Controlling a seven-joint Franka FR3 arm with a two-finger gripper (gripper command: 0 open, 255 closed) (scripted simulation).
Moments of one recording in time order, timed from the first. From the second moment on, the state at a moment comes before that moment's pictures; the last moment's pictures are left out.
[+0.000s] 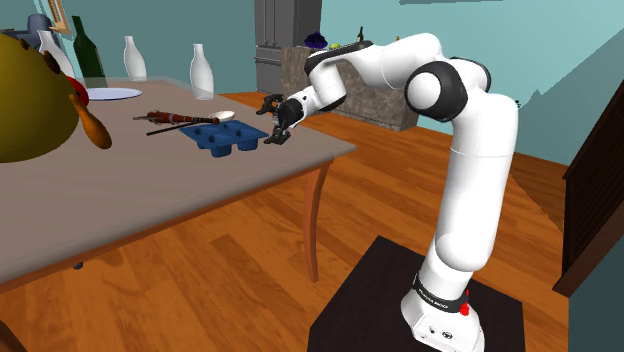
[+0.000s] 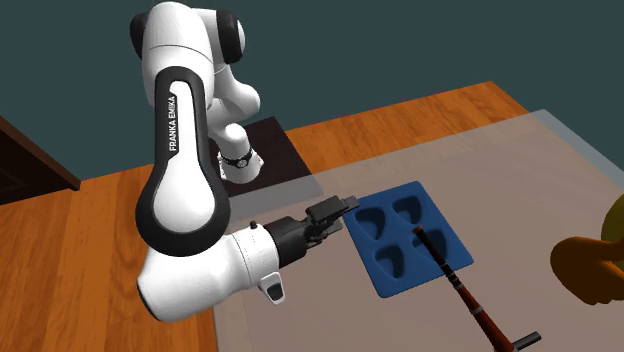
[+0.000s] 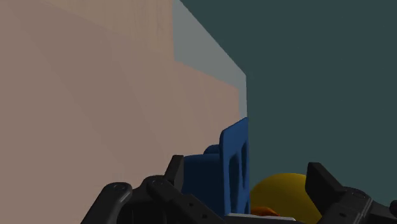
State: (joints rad) arm 0.01 0.18 -0.32 -1.80 1.28 1.32 -0.37
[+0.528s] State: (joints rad) arm 0.01 0.20 -0.31 -1.81 1.28 1.34 -0.38
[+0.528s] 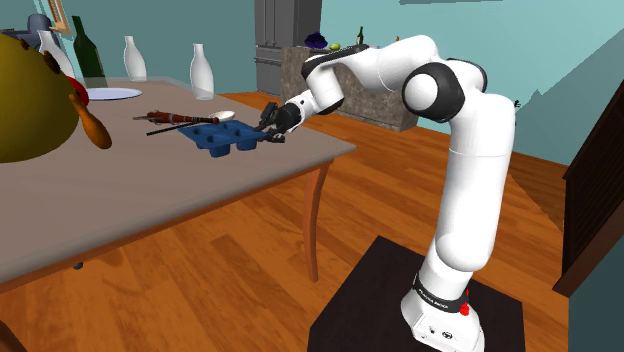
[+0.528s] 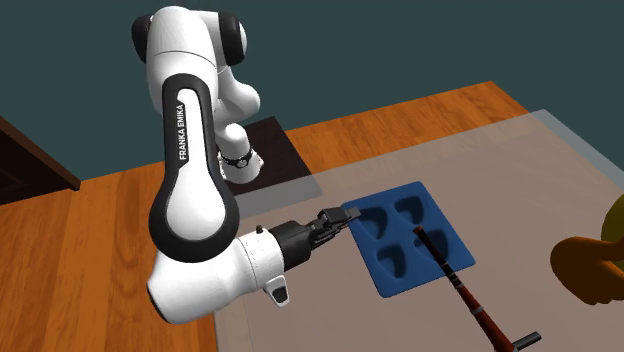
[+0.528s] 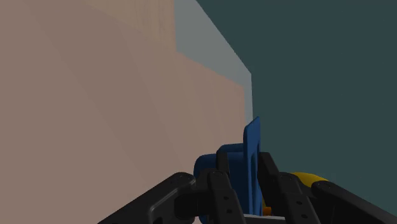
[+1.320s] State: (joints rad) arm 0.01 0.16 -0.31 -1.75 1.29 1.31 -0.29
